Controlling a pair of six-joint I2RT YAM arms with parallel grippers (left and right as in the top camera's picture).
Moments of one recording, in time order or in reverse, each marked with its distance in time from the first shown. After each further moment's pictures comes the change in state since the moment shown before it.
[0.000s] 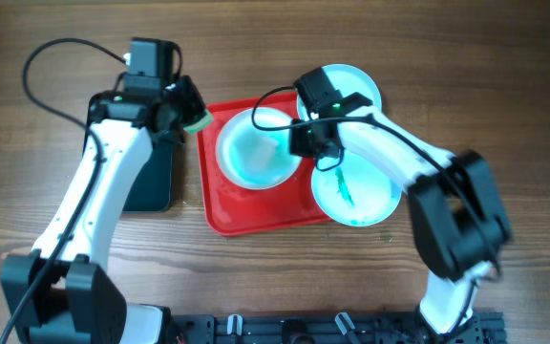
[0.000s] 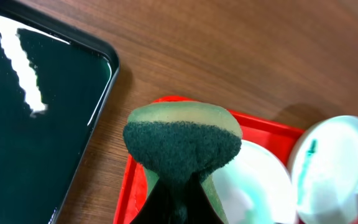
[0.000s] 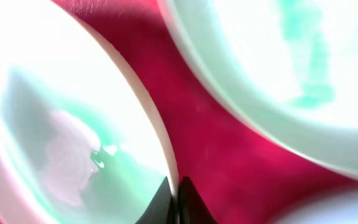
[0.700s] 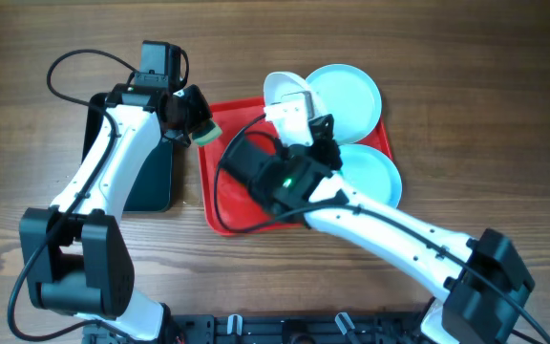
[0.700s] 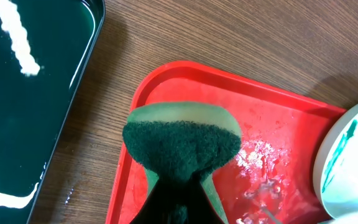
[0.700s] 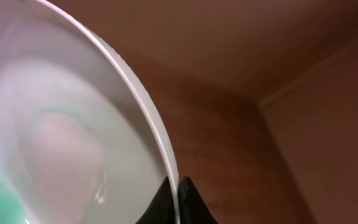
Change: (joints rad) left arm 0.009 0.146 0.000 -0.013 0.080 0.000; right arm 0.473 -0.237 0.000 -0.200 1.373 -0.025
